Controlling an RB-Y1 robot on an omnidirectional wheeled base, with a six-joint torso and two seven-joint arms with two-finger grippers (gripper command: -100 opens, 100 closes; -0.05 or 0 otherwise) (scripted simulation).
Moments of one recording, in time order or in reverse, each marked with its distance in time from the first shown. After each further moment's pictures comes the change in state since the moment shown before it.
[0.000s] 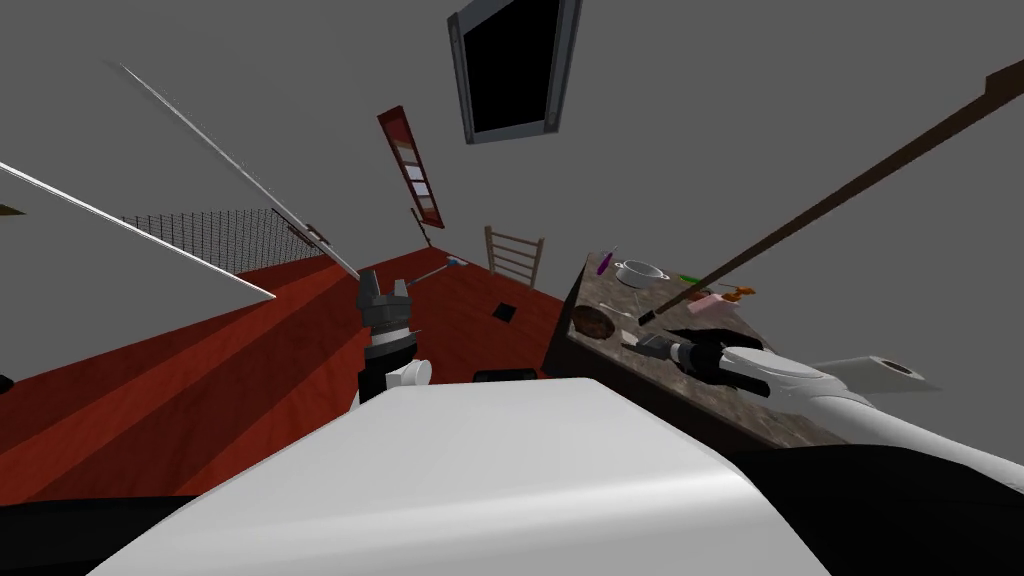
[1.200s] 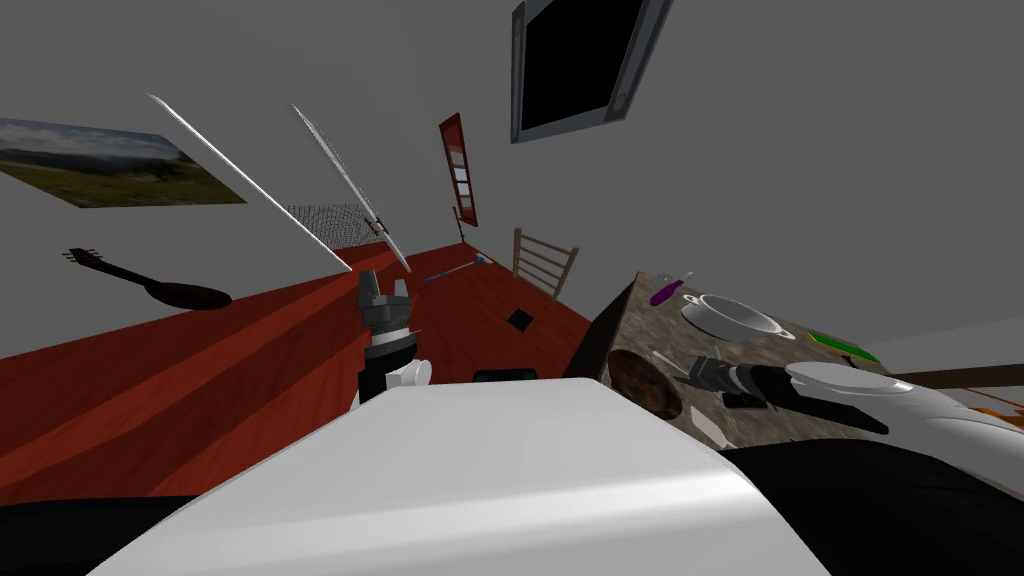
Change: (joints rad) left arm 0.000 0.000 0.000 0.000 0.000 0.000 0.000; right arm 0.083 -0.162 0.128 0.167 0.107 0.003 0.157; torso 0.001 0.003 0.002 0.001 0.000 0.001
